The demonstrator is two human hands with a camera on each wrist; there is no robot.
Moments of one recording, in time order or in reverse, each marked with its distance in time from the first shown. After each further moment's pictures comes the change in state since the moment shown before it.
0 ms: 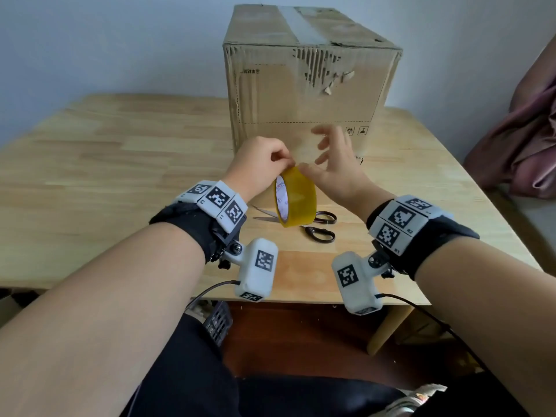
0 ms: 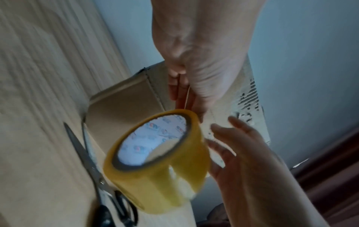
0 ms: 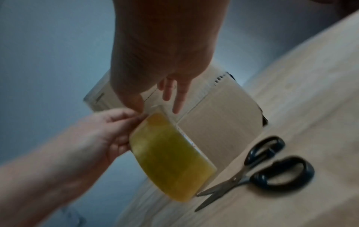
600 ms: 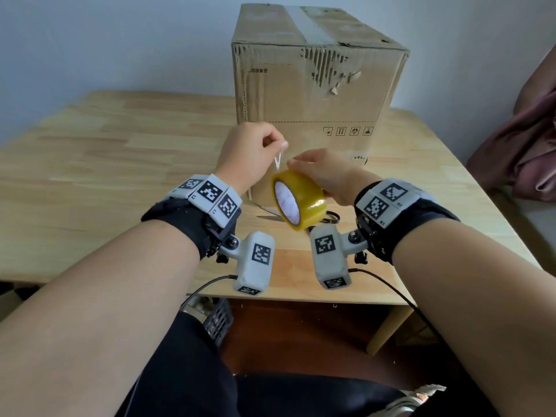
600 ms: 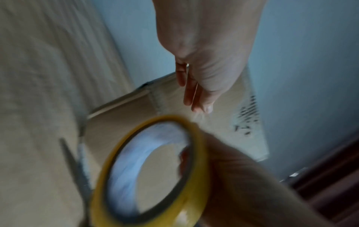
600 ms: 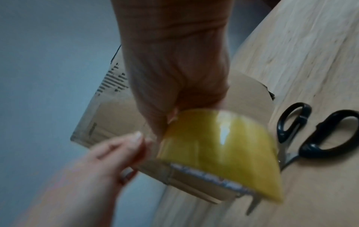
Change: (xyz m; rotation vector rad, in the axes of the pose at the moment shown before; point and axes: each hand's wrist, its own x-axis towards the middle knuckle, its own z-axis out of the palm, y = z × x) left_hand -0.003 -0.007 -0.016 -0.030 0.188 0.027; right_hand 0.015 -0.019 0.014 0.196 -0.259 0.409
